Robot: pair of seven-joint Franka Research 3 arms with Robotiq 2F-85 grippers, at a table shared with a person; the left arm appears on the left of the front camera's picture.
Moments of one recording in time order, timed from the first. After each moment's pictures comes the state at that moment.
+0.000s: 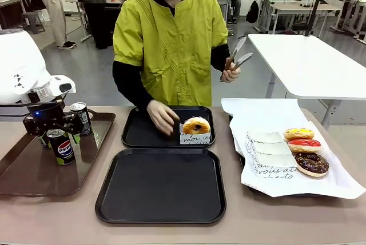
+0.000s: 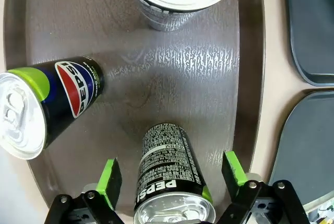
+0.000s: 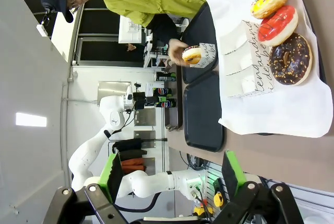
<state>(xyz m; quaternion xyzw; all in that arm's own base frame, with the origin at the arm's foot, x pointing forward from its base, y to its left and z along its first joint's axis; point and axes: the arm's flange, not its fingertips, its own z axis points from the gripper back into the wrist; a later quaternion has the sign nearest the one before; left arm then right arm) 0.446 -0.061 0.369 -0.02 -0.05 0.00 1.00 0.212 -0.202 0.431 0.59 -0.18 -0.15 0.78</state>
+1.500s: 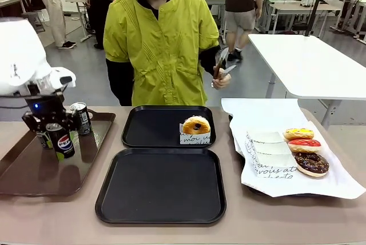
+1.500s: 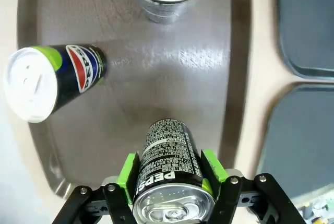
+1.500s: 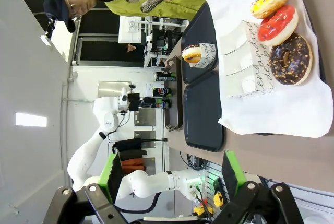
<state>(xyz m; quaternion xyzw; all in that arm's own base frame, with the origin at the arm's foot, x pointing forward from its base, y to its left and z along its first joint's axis) 0.434 -0.076 0.414 -0.01 -0.04 0.02 1.00 0.212 -0.202 0.431 0.59 -0.18 -0.15 0.78</state>
